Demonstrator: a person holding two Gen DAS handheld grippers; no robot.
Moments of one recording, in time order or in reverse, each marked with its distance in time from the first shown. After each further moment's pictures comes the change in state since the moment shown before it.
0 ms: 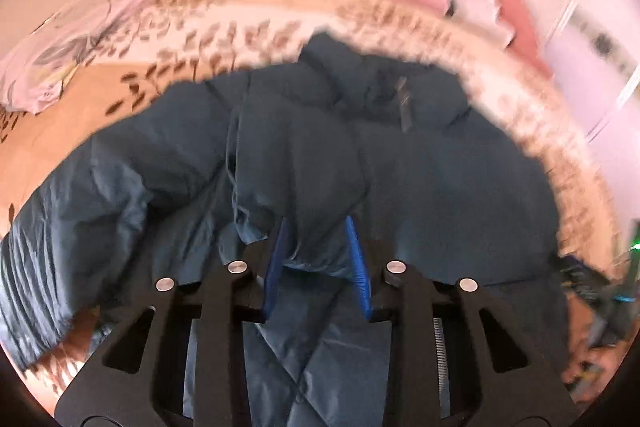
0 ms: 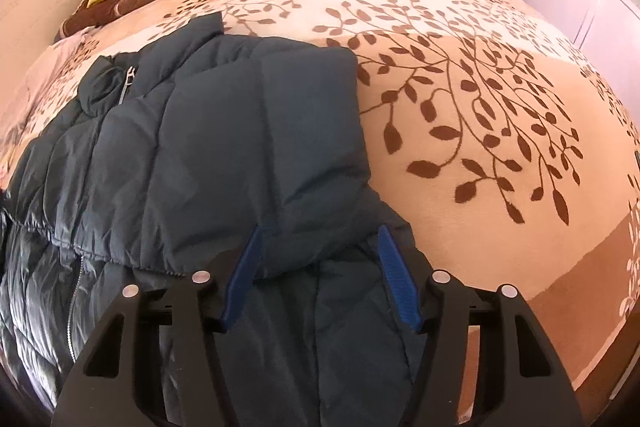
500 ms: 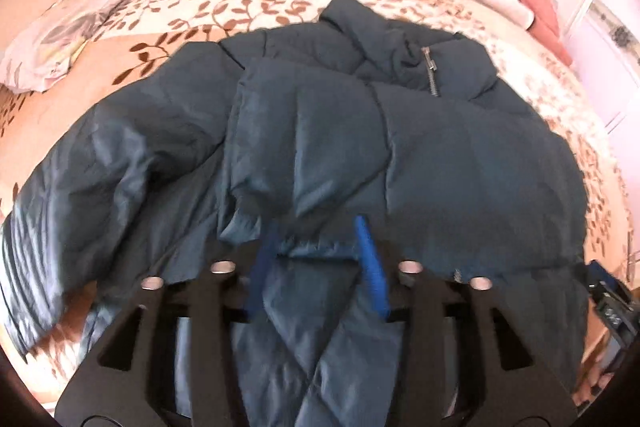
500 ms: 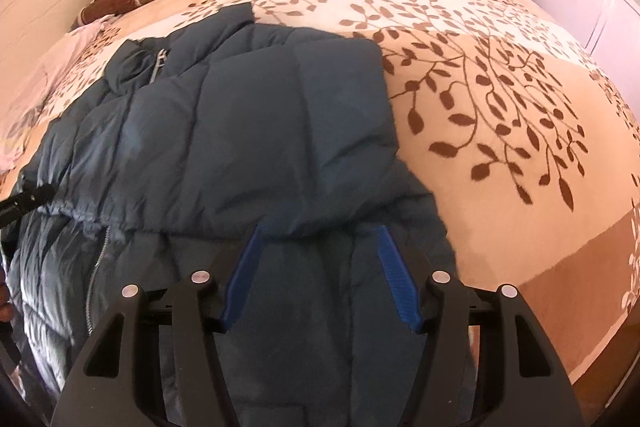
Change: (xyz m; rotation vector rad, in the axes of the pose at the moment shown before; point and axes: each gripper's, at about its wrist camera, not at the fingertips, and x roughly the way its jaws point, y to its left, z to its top) left arm -0.007 0.003 -0.018 -0.019 0.026 0.026; right arm -0.020 0.019 -0.020 -0.029 0.019 0.047
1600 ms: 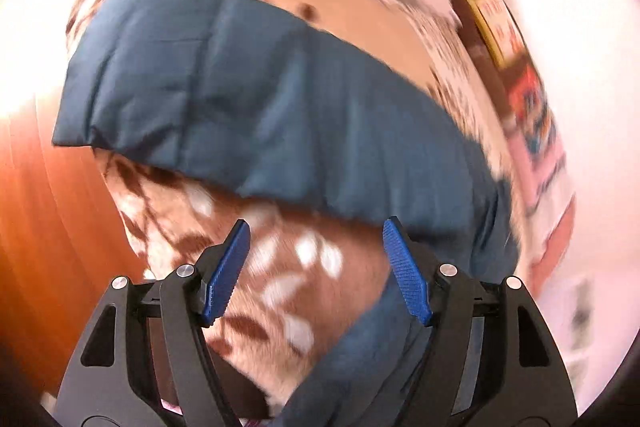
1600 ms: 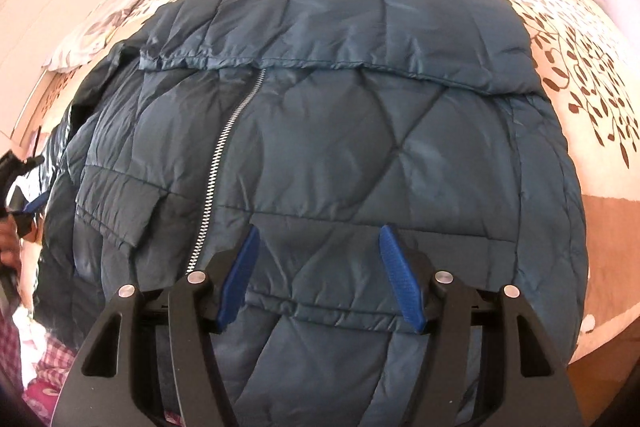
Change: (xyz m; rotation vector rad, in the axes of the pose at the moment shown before) left arm -0.069 0.281 -0.163 -0.964 -0.147 -0.098; right arm -0.036 0.095 -0.092 -0.206 0.139 0.185
